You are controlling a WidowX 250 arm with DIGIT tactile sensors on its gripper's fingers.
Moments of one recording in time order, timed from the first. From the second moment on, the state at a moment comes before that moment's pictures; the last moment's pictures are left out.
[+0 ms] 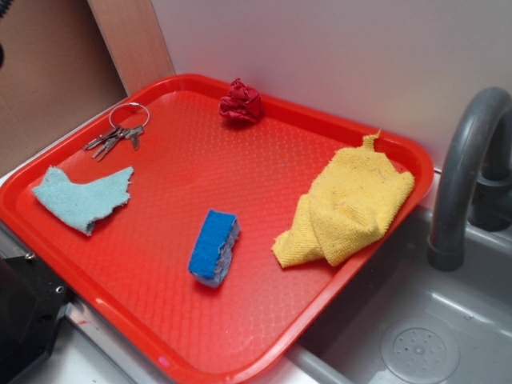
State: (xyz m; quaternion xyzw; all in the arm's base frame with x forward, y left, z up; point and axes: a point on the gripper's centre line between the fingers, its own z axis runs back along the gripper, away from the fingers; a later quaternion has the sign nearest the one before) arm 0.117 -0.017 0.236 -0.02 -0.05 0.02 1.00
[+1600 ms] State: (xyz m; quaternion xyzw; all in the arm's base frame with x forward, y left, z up) arm 0.263 0.037 0.144 -0.06 -0.28 0.11 0.95
